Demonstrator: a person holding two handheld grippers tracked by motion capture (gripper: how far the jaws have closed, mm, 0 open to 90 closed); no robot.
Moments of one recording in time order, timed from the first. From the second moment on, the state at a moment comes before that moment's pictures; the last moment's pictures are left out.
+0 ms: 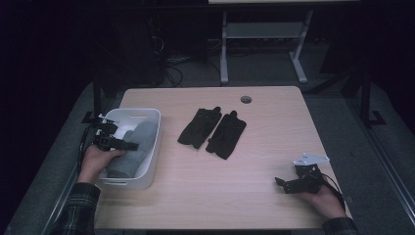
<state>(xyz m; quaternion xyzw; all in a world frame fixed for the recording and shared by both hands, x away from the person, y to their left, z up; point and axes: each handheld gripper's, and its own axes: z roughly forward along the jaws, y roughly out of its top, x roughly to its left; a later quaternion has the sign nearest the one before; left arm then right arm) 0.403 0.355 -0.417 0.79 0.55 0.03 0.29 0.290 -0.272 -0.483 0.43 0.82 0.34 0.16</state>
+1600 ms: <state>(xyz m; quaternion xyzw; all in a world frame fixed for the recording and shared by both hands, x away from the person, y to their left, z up) 0.375 0.182 -0.355 0.83 0.35 0.06 0.42 0.290 -0.272 -0.483 0.43 0.82 0.34 0.16</state>
